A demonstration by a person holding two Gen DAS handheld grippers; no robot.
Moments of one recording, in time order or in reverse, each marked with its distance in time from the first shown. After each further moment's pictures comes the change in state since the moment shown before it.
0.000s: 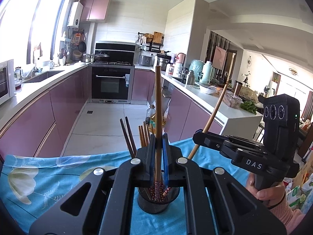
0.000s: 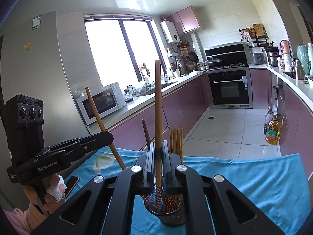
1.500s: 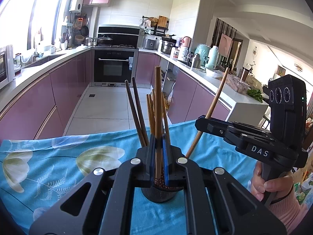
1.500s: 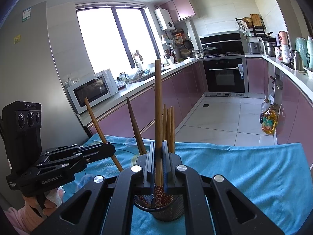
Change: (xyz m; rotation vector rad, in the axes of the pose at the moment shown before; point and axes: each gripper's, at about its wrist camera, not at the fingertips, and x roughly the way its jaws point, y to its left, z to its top) left arm 0.038 0.021 -0.019 -0.030 0.124 0.018; right arm 0.031 -0.015 -0.016 0.013 0.095 -0.042
